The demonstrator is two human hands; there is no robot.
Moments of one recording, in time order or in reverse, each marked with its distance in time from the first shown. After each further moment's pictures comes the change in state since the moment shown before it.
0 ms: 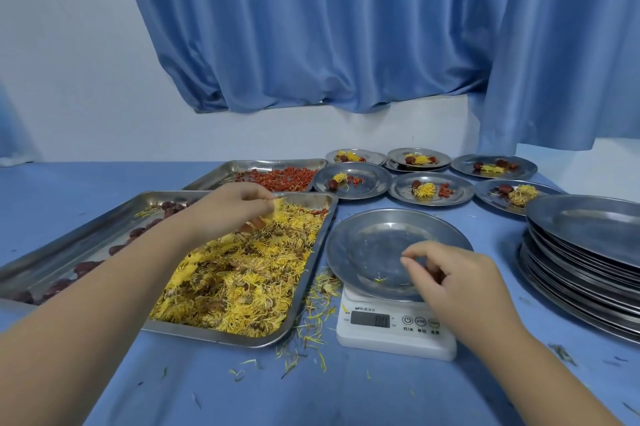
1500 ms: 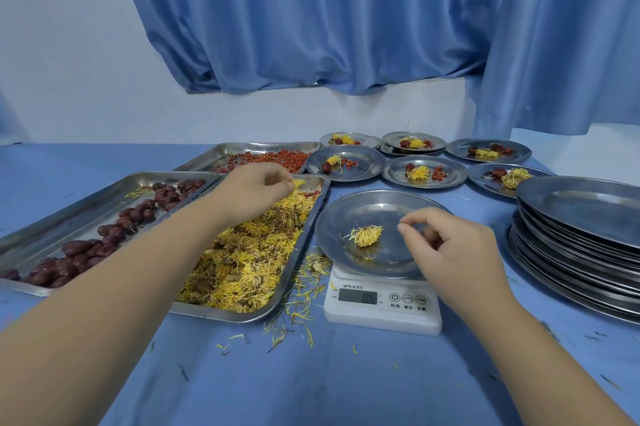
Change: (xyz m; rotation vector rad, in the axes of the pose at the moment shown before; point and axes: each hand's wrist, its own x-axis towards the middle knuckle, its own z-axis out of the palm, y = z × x) left_hand 0.012 0.019 0.039 0.205 0.129 0.112; right_hand 0.006 0.006 -0.003 0.050 0.095 0.041
